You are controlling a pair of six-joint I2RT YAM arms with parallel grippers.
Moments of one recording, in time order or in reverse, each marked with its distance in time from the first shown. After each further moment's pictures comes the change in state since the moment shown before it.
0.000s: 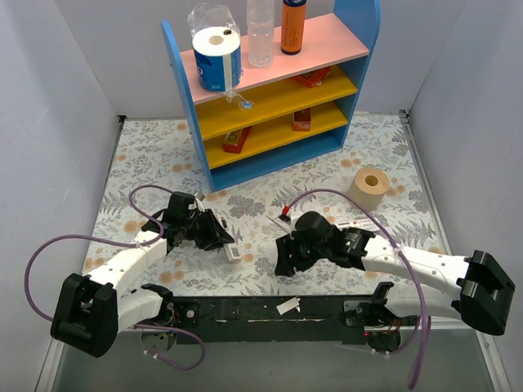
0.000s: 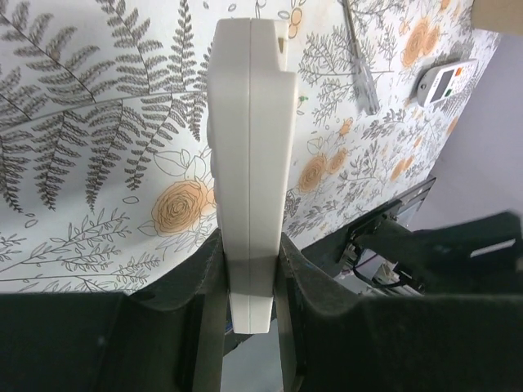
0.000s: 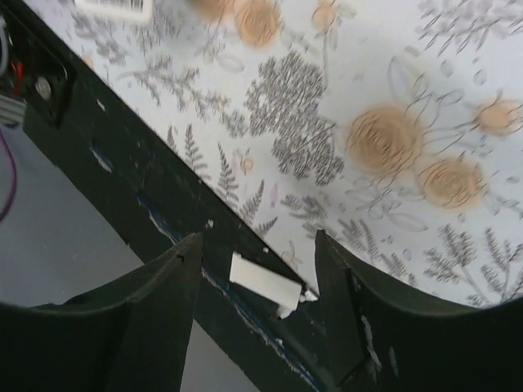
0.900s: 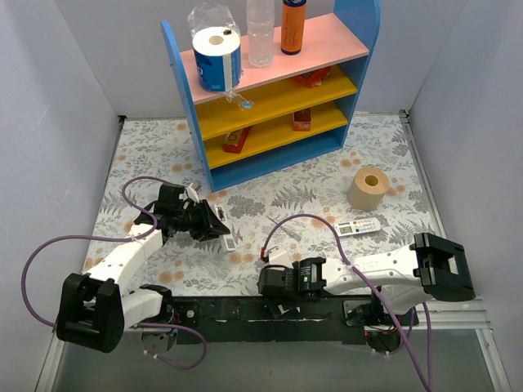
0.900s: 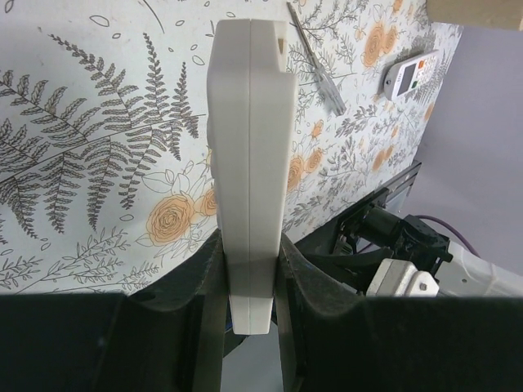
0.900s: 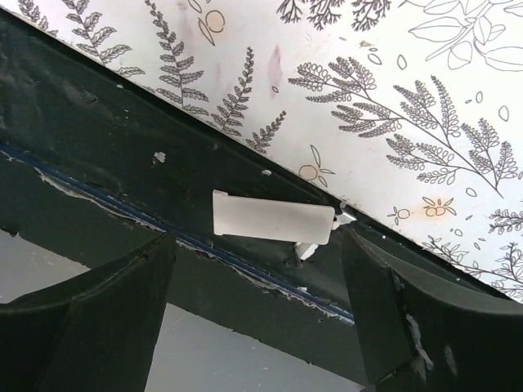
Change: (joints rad) left arm 0.127 0.028 0.087 -0.052 0.112 0.158; right arm 0.552 0.295 0.173 -0.341 0.430 0.388
